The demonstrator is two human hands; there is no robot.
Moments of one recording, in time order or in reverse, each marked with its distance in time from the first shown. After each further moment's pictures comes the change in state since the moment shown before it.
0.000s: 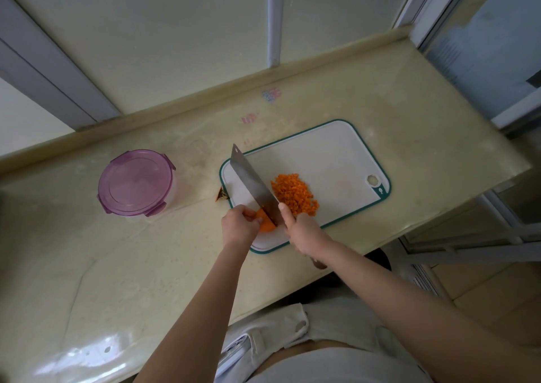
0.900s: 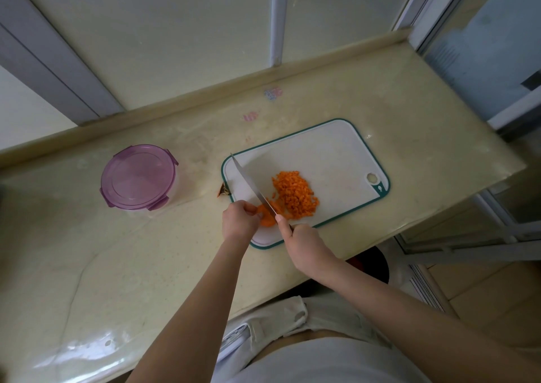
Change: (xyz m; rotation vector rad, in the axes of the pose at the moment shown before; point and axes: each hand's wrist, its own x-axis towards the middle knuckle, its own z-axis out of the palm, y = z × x) left_hand 0.003 -0.003 -0.002 -0.028 0.000 -0.018; right_hand -0.040 -0.001 0.012 -0.041 0.029 -0.052
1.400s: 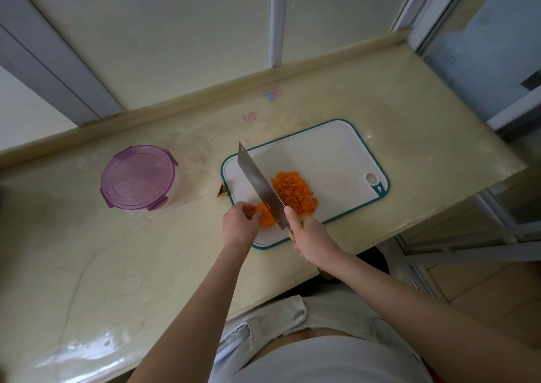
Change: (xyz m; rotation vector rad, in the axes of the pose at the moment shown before) left_hand -0.008 -0.004 0.005 0.028 0.063 0.104; right_hand 0.011 0.008 -0.009 0.123 0.042 0.007
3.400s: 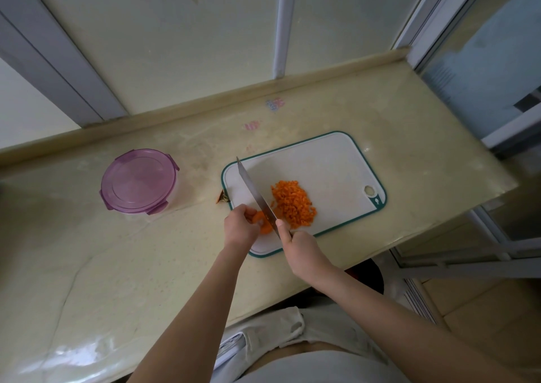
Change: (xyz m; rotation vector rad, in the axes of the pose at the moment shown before) left_hand 0.009 0.005 0.001 -0.046 -0.056 0.000; right_hand -0.004 -0.007 0.012 -0.170 0.033 0.008
